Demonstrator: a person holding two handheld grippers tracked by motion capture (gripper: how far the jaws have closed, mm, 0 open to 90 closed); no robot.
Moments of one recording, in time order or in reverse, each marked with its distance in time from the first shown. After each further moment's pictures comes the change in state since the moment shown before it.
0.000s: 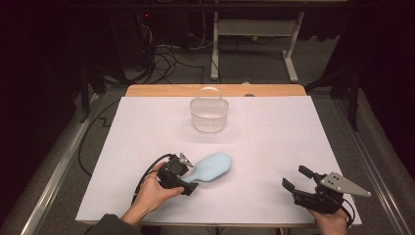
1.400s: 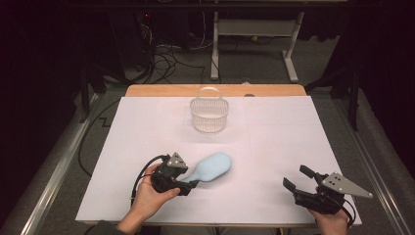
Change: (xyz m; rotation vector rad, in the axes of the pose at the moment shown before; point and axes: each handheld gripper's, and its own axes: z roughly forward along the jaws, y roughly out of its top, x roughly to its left) left arm -0.007 -0.012 -0.034 -0.178 -0.072 -0.020; right arm 0.000 0.000 -0.002 -0.015 -0.009 -0.007
